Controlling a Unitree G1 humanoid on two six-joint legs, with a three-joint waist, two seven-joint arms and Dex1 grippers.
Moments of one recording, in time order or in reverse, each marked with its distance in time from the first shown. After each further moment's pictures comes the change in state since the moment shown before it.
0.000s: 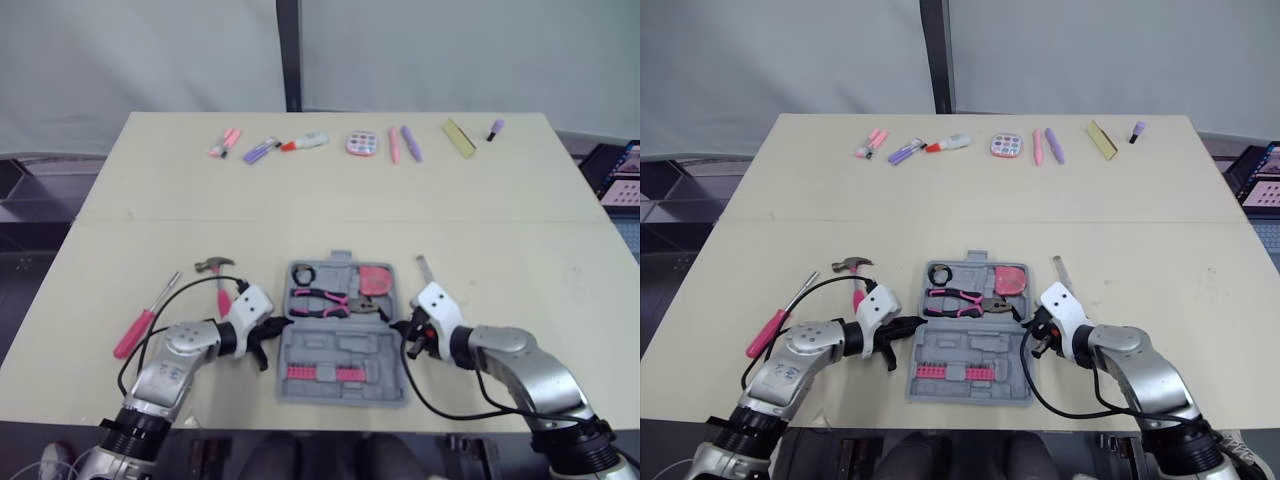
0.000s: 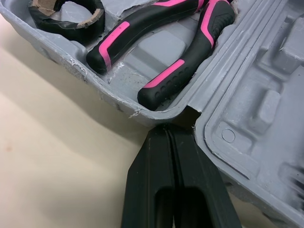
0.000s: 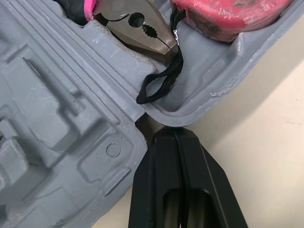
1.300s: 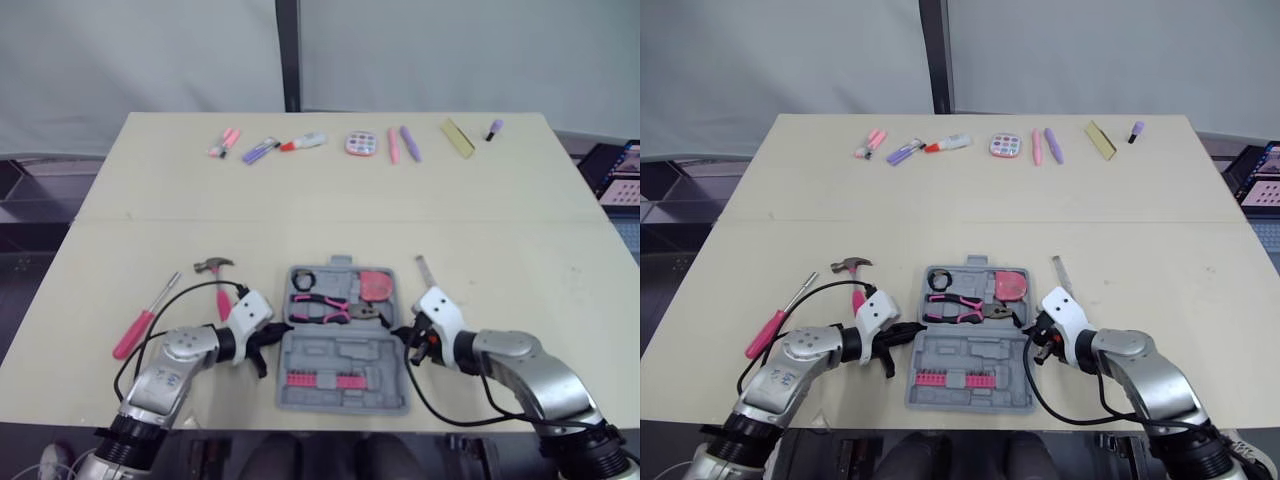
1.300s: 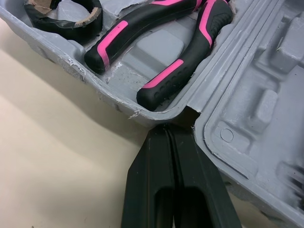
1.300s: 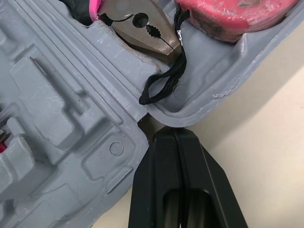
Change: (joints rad) left arm 0.035 0.017 -0.007 -0.048 -0.015 0.025 -0.001; right arm 0.024 -0.036 0.004 -0.032 0.038 0.017 0.011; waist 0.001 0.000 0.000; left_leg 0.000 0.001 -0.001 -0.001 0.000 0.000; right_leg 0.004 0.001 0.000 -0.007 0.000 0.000
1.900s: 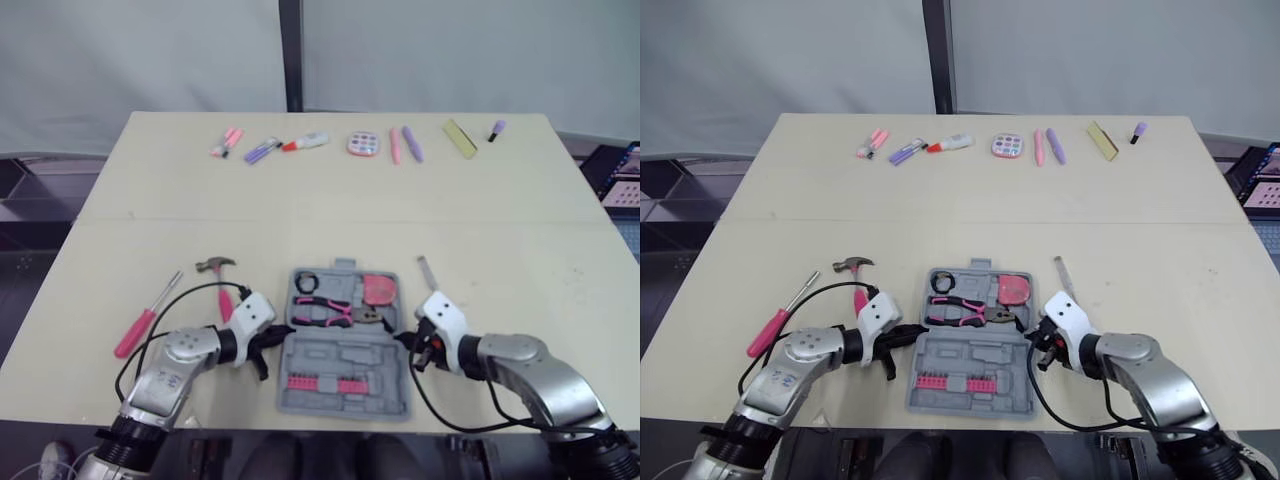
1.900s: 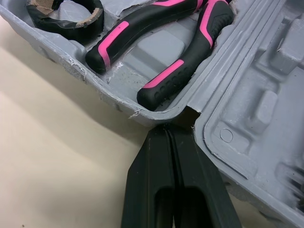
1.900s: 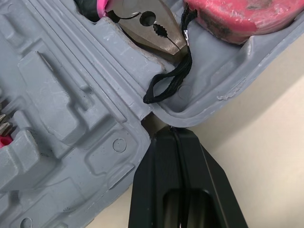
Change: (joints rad) left arm 0.005 0.005 -0.010 -0.012 -0.002 0.003 -0.006; right arm 0.022 -0.031 0.001 -0.024 0.021 0.001 0.009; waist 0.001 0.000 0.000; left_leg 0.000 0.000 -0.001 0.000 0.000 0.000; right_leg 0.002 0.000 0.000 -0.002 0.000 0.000
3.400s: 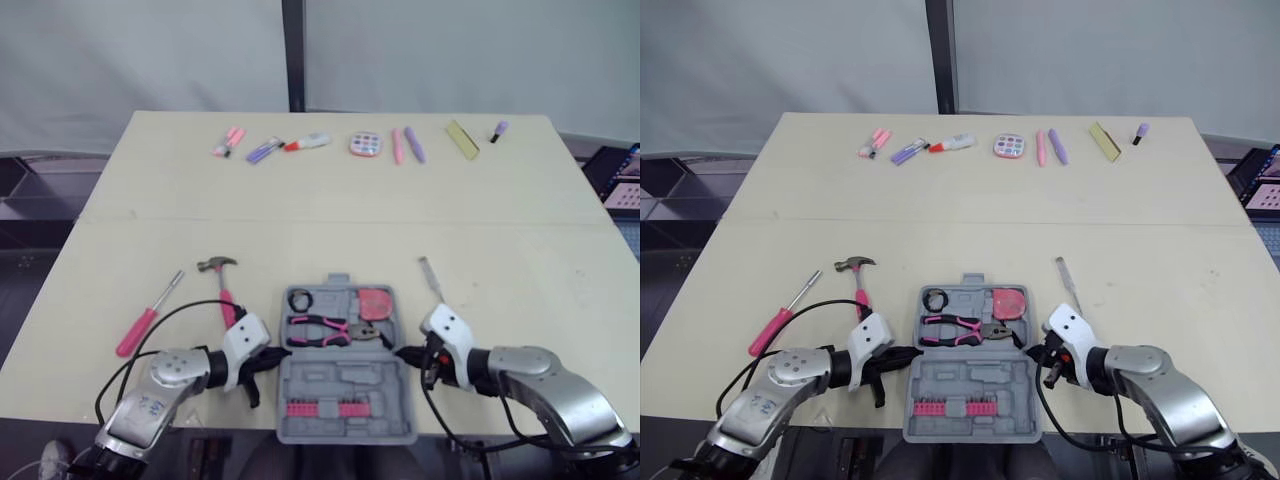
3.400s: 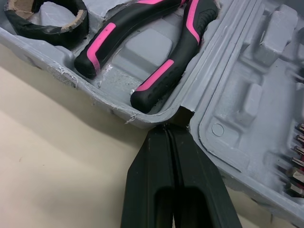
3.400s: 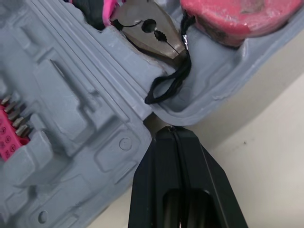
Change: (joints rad) left arm 0.144 0.082 -0.012 -0.158 -0.047 0.035 -0.004; right arm 0.089 -0.071 -0.015 -0.075 0.072 -0.016 0.048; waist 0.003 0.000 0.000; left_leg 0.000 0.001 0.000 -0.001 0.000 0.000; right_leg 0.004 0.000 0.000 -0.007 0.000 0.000
